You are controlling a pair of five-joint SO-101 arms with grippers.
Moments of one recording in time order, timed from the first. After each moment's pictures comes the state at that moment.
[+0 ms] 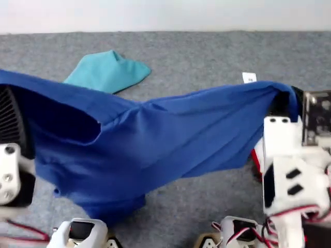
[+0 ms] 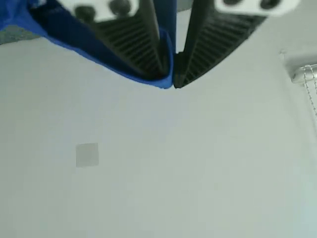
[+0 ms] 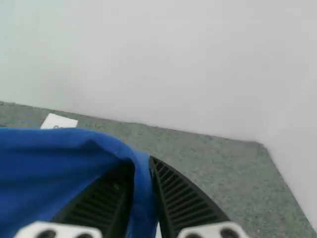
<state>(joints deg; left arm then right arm) 0.2 -36.6 -50.4 94.3 -5.8 6.8 -50.0 -13.5 85.2 14.1</state>
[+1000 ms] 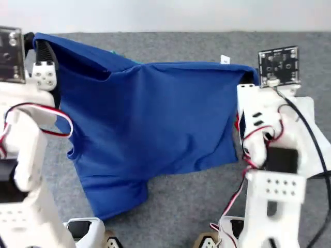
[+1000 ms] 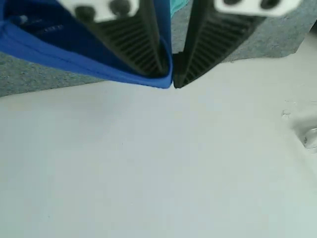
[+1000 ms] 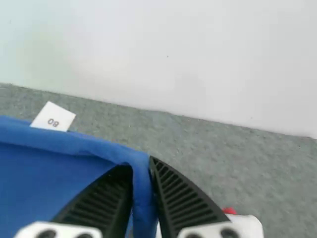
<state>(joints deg) -7.2 -33.5 -13.6 71.2 -8.0 3.0 -43.1 29.6 39.1 11.6</state>
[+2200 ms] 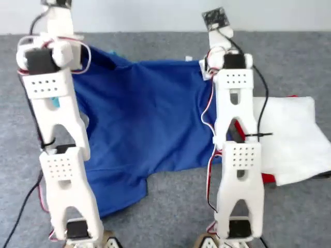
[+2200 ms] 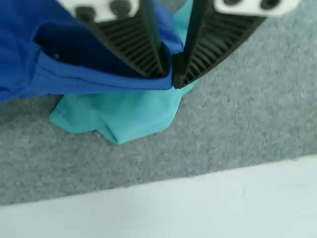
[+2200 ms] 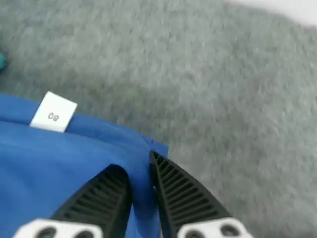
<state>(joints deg) -10.4 45.0 -86.2 98.3 -8.0 -4.8 57.6 -76.0 79.7 13.8</state>
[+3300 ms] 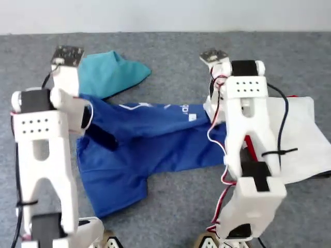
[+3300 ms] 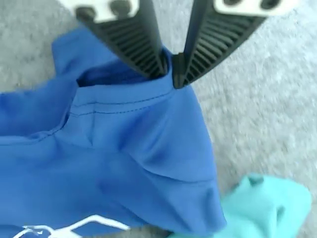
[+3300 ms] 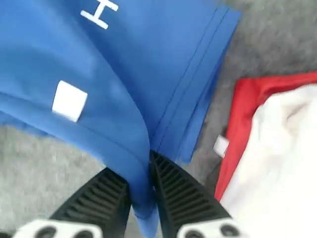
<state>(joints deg) -9.6 -14.3 3.9 99.4 -7.2 -4.6 14.7 -18.3 100.5 19.0</state>
